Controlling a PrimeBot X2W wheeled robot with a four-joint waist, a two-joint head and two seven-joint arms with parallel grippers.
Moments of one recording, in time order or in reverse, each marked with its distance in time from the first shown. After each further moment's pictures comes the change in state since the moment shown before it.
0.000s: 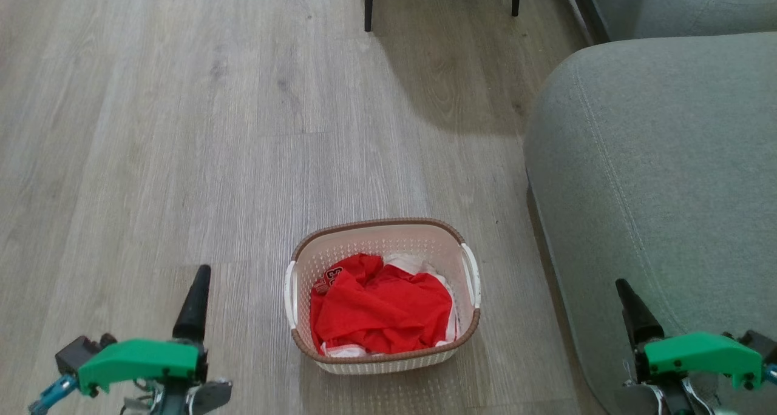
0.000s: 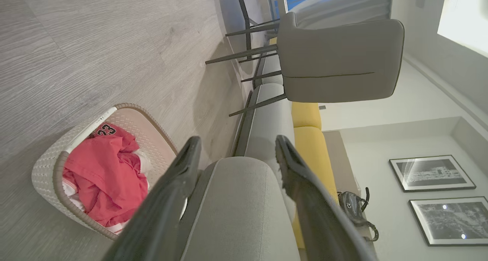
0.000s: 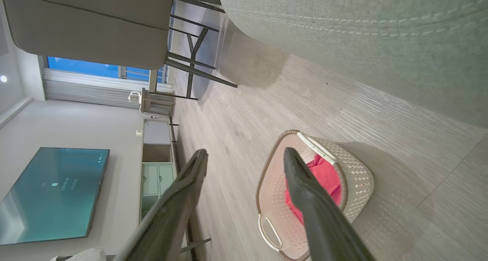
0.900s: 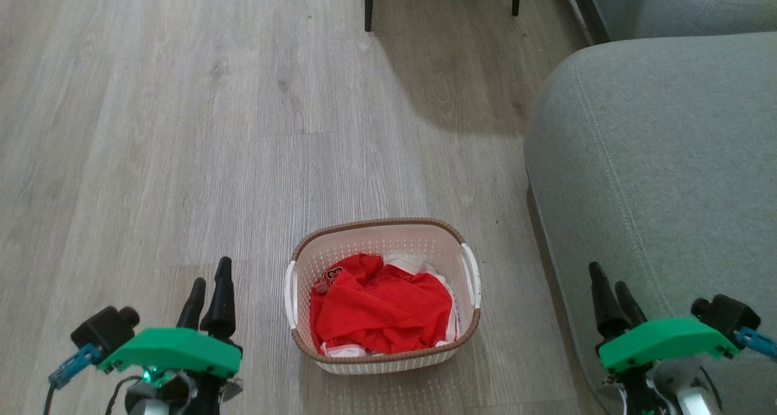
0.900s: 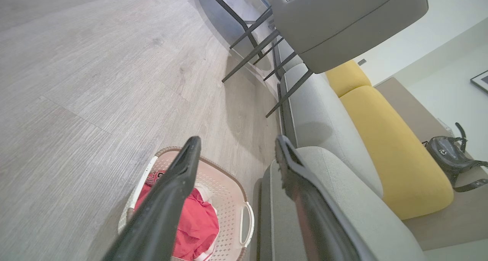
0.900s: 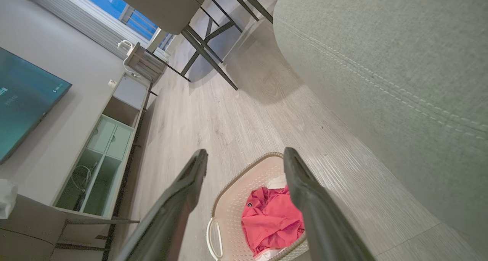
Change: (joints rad) left arm 0.002 0.001 -0.066 -0.060 0.479 0.052 -0.080; right arm -0.002 -0.001 0.092 -0.077 -0.439 0.000 -0.074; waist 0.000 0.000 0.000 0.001
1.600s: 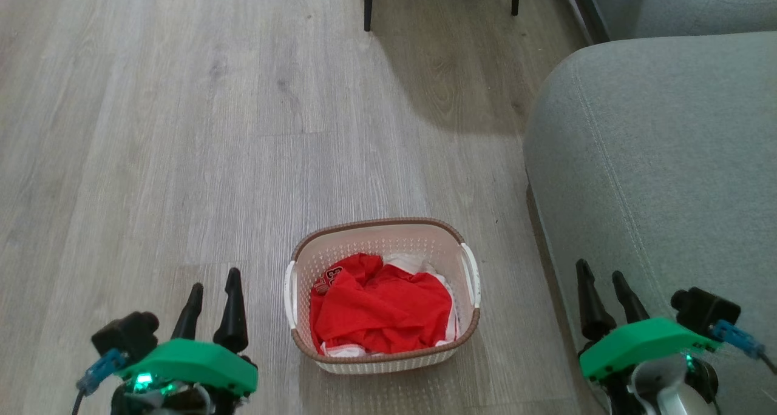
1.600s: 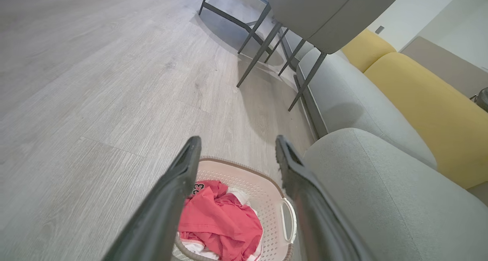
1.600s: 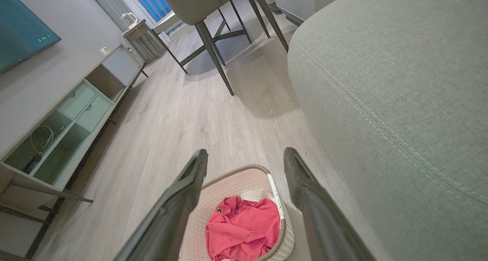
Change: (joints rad) left arm 0.038 0.001 -0.031 -0.020 0.277 0.030 -0.060; right arm -0.001 -0.002 0.044 -0.007 -0.265 0.000 -0.062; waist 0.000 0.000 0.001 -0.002
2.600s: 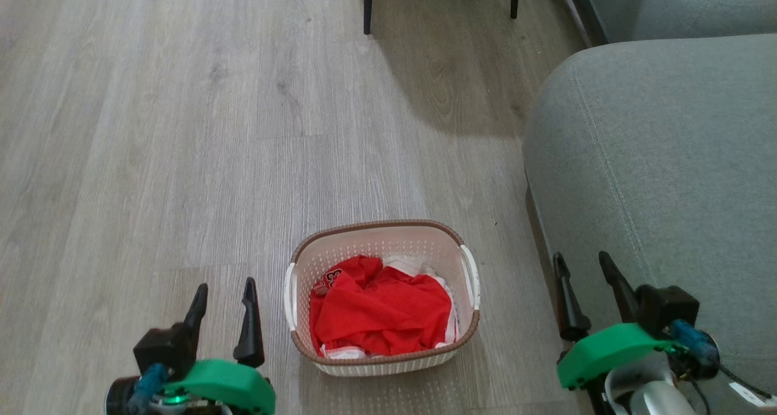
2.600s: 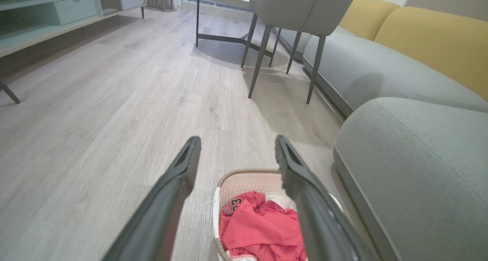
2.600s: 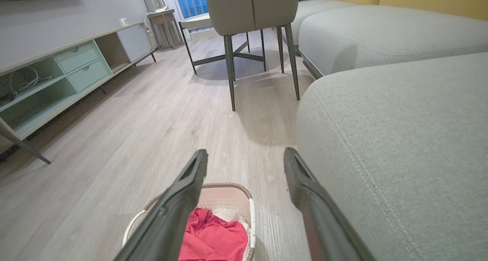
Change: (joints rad) left arm 0.046 0.007 -0.054 -0.033 0.330 0.051 -0.087; right arm -0.004 -0.003 0.058 -0.026 -0.353 0.000 -0.083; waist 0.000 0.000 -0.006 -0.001
